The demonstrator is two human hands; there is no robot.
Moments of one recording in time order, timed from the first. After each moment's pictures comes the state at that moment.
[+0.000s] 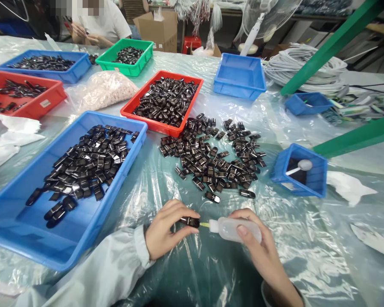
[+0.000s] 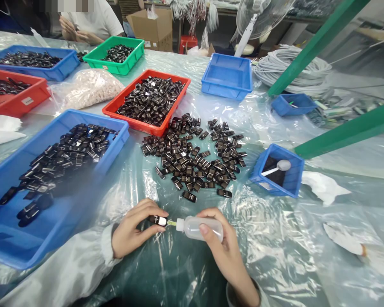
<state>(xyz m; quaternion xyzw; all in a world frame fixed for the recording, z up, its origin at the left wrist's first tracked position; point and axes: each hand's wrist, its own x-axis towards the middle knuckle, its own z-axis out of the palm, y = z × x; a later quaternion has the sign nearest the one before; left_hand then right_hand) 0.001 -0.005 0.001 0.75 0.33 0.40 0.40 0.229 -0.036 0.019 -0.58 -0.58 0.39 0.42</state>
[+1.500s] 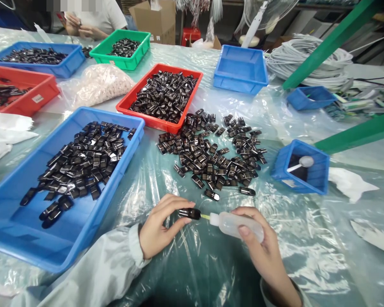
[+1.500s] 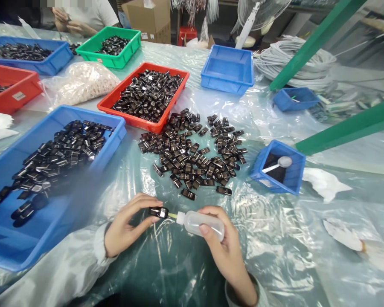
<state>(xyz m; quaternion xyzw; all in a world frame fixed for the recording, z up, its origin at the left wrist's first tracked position) -0.005 -0.005 0.000 0.72 0.37 0.41 0.43 0.229 -0.038 0.015 -0.58 -0.60 0.34 0.43</state>
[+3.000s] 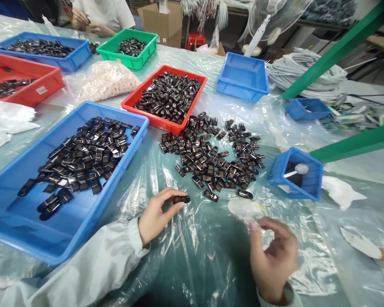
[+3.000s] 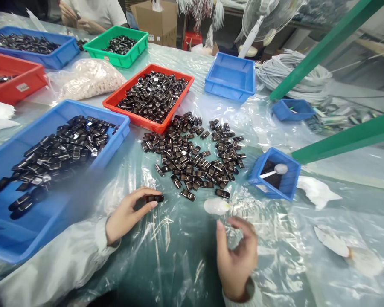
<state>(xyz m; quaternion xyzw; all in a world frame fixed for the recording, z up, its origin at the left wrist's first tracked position) -0.009 0.005 -0.011 0.63 0.48 0.35 0.49 0.239 -0.056 -0.014 -0.62 -0.60 0.08 0.50</state>
